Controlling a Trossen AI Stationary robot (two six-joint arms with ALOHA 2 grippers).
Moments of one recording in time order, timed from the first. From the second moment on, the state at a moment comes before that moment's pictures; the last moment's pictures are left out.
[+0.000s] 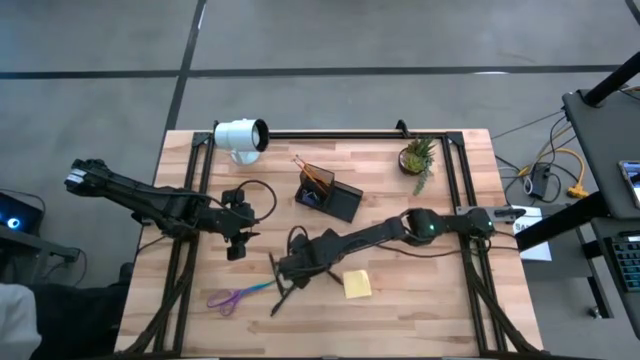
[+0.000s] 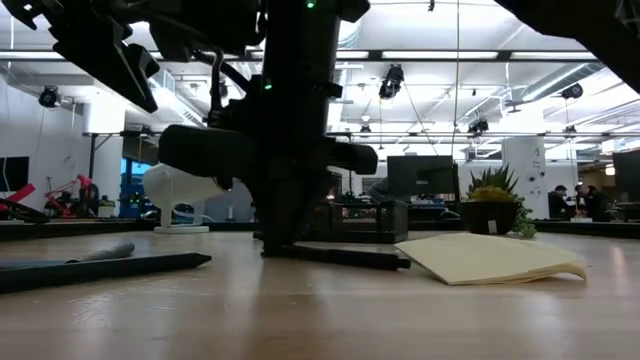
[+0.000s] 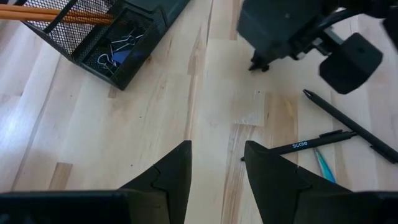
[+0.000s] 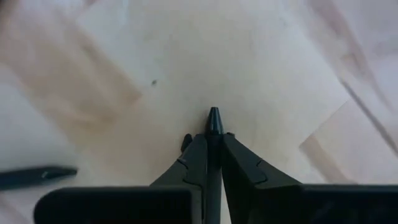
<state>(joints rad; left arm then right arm) -0.30 0.93 0.78 -0.76 -0.29 -0.33 0.25 2.57 2.26 -1.17 0.27 0.99</state>
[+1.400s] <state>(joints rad) -0.24 0.83 0.70 -0.06 -0.42 -0.23 0.21 2.19 2.35 -0.75 1.06 0.80</state>
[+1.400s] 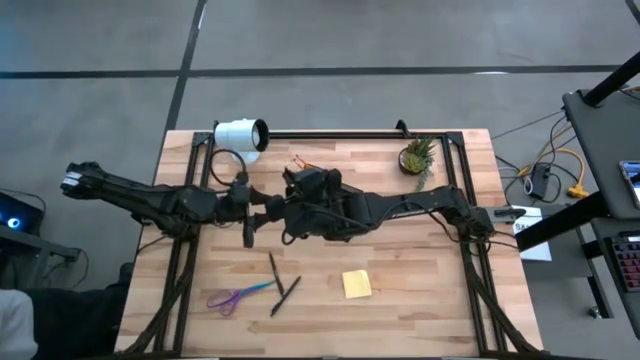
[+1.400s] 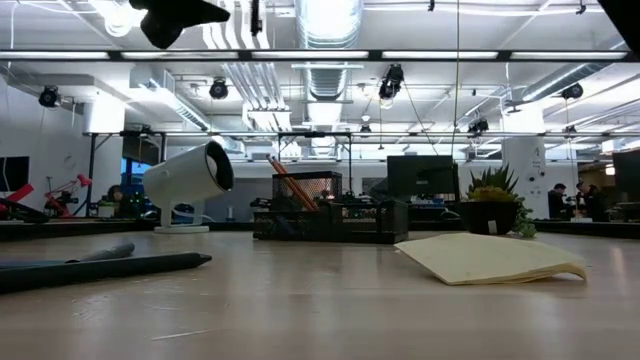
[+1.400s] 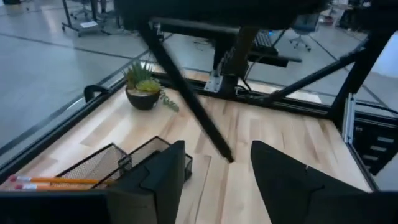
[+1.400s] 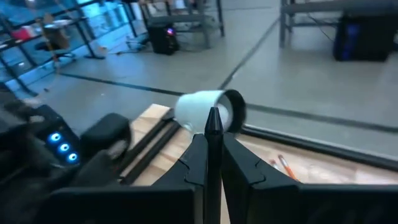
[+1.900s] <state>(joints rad) -0.13 0.72 0.56 0.21 -0.21 -0.39 0.20 2.19 2.35 -0.42 0.86 0.41</state>
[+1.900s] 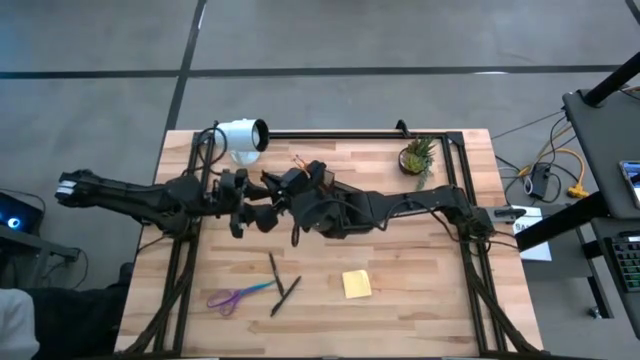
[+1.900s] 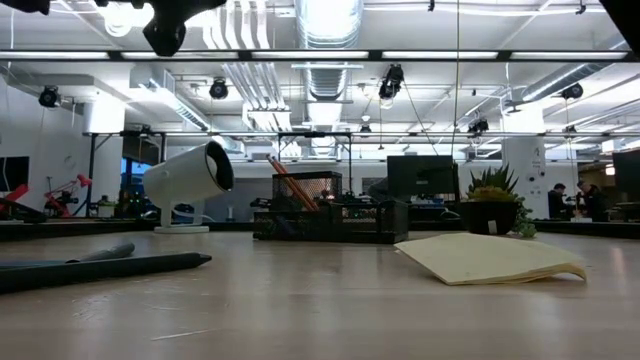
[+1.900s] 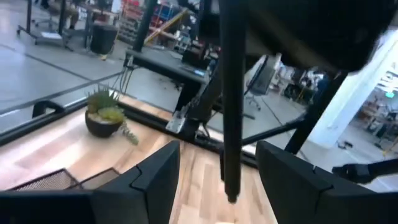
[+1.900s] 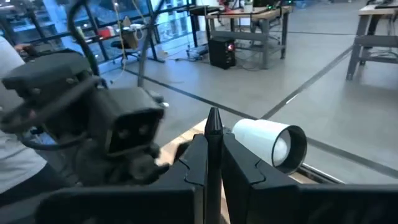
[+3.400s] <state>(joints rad) 0.02 0.75 0.56 0.06 -0.19 -0.33 0.12 2.15 2.35 -0.81 0.74 0.58</state>
